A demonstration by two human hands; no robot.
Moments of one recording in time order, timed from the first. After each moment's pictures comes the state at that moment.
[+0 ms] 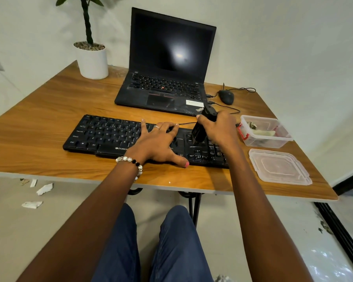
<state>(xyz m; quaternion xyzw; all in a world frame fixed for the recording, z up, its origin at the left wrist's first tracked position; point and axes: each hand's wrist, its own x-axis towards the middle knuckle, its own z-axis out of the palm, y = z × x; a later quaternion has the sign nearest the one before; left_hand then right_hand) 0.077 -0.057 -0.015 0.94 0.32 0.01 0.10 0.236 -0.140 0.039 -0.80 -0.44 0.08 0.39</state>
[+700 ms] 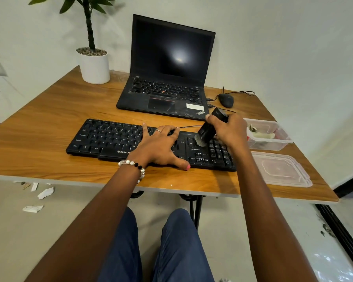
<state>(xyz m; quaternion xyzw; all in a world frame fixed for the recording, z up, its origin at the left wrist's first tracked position) 0.076 -0.058 -0.013 0.94 0.32 0.01 0.10 0.251 -0.149 0.043 -0.80 -0.37 0.09 0.45</state>
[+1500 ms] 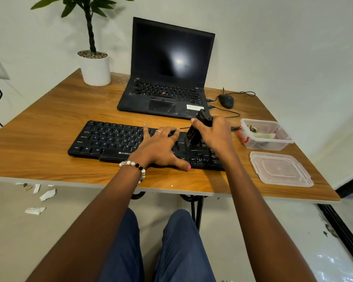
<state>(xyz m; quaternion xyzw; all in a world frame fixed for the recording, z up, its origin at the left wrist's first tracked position) 0.076 -0.058 -0.016 0.94 0.32 0.02 0.10 0.221 -0.143 0.035 -0.78 -0.46 0.07 0.42</state>
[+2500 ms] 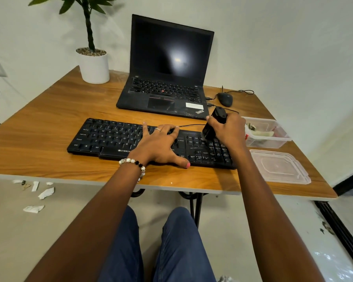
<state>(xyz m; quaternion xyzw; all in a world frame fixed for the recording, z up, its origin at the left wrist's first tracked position) 0.076 -0.058 -0.016 0.94 0.32 0.02 0.10 0.252 -0.152 0.042 -0.83 -0.41 0.01 0.38</state>
